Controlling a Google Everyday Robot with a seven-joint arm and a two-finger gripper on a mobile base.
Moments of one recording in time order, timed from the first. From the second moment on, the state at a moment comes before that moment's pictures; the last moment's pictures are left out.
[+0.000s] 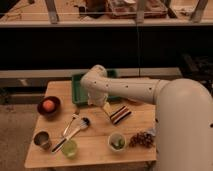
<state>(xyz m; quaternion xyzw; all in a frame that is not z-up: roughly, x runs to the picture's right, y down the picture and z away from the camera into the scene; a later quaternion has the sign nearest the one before) -0.033 0.104 0.829 -0.29 -0.13 -0.43 0.84</state>
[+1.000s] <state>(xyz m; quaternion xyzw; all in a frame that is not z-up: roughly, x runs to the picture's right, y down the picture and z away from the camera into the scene) -0.058 0.083 0.816 -0.23 -0.17 -0.46 0.84</state>
